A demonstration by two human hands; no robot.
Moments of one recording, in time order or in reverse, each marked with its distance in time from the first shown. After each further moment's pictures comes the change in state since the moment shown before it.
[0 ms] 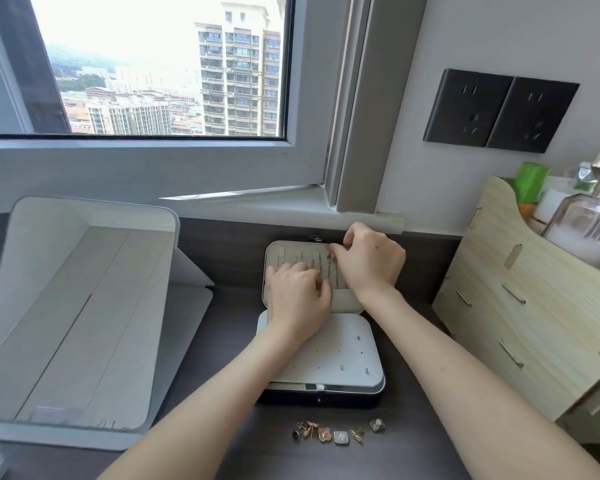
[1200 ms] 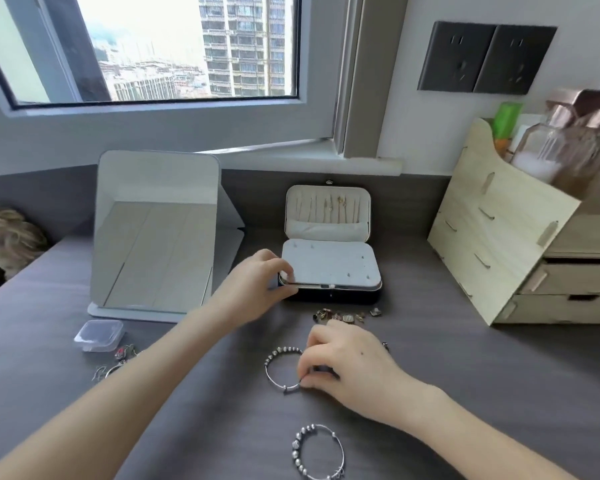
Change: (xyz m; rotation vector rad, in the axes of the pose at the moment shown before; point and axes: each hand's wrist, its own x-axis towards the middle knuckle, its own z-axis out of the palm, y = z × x) left_hand -0.101 -0.050 -0.119 -0.103 -0.448 0.105; right_hand -0.221 -0.010 -0.095 0.351 -0.638 -0.689
